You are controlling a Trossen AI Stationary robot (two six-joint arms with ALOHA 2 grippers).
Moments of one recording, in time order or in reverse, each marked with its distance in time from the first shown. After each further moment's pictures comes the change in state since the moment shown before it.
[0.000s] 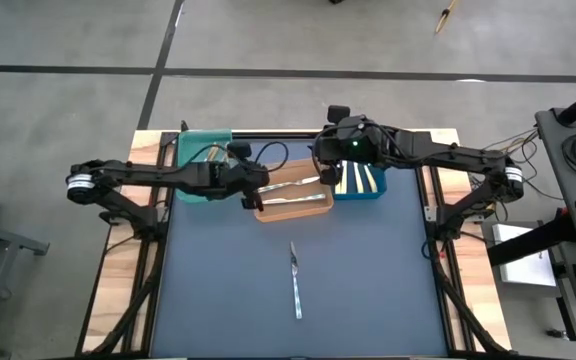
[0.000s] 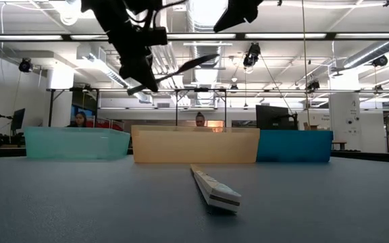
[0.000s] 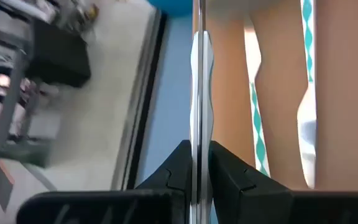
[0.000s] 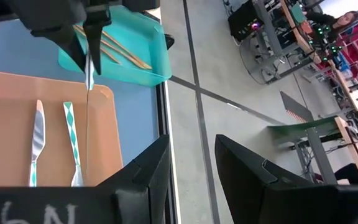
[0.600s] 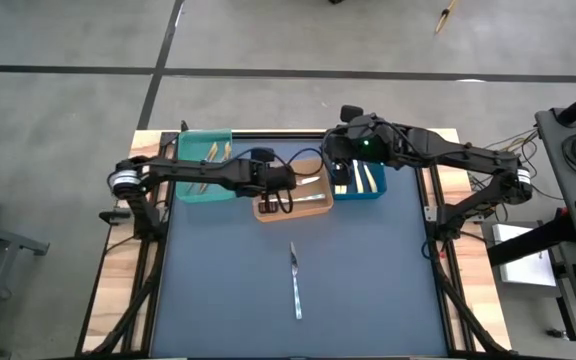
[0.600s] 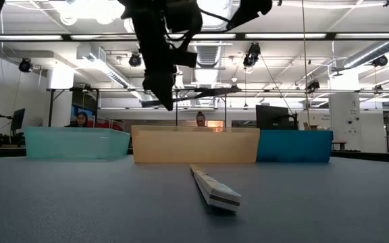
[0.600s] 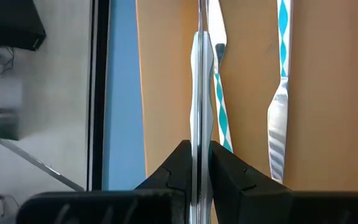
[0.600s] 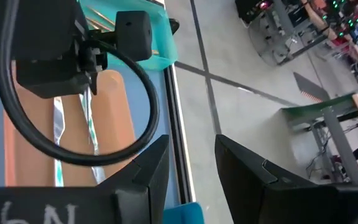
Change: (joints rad) left arm 0.004 0.354 0.357 -0.317 0.072 -0.109; right arm 0.000 -0.068 0.000 -0.132 -0.004 0.095
